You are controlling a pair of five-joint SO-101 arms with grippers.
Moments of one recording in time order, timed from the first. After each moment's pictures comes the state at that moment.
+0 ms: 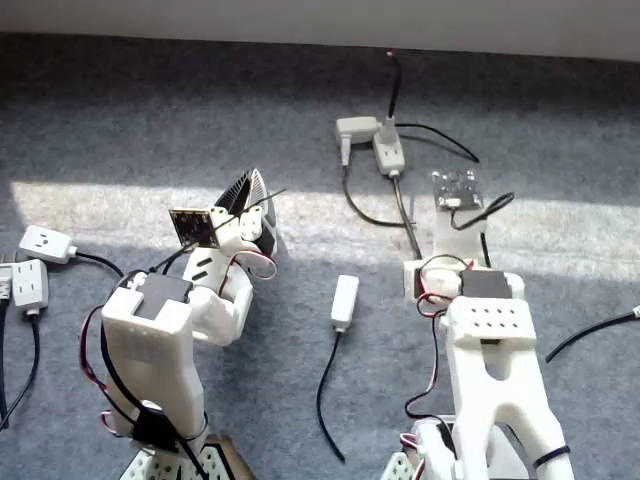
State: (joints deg) left arm 6.9 26.6 60.9 -79.8 19.6; right arm -4.8 -33.4 54.2 51.1 3.6
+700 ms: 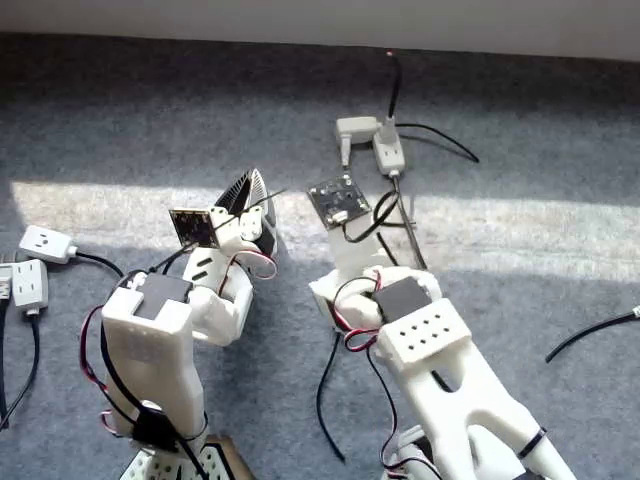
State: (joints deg) left arm 6.9 26.6 60.9 -79.8 19.6; right arm -33.4 -33.2 50.9 50.2 0.8
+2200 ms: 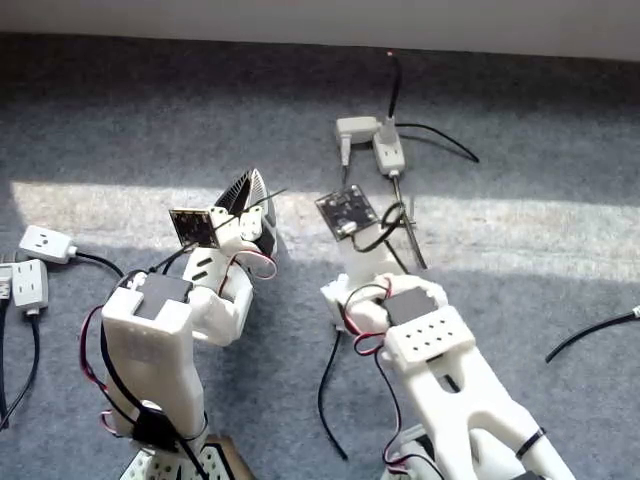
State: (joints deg) left arm 6.9 26.6 60.9 -79.8 19.6; right arm -30.1 -33.2 58.2 40.1 6.5
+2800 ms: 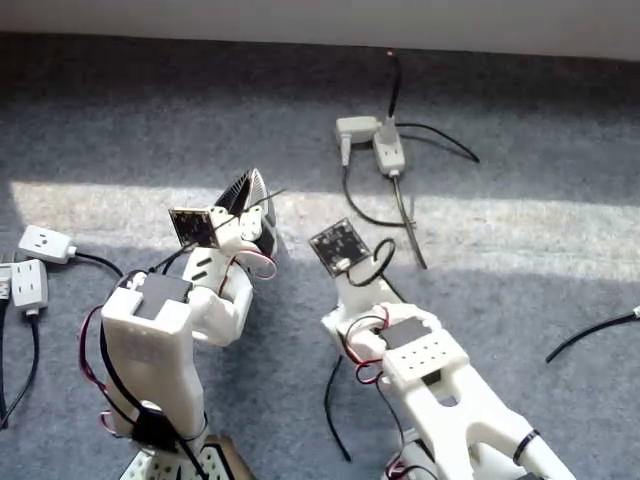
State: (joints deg) left arm 6.9 26.6 60.9 -79.8 19.6; right arm -29.0 -33.3 72.8 28.7 12.1
